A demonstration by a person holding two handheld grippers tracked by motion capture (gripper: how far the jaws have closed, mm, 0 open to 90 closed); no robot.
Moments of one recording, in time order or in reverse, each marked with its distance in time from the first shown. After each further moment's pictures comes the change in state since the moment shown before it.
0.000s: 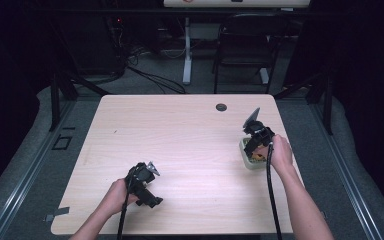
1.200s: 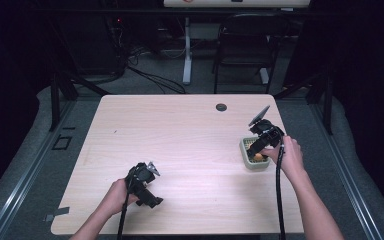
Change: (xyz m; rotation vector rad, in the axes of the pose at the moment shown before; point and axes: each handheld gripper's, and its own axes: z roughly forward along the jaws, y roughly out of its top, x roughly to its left) left arm -0.001 0.000 0.000 -0.002 0.001 -0.002; right arm 0.004 -0.030 -0.045 -0.109 0.060 -0.017
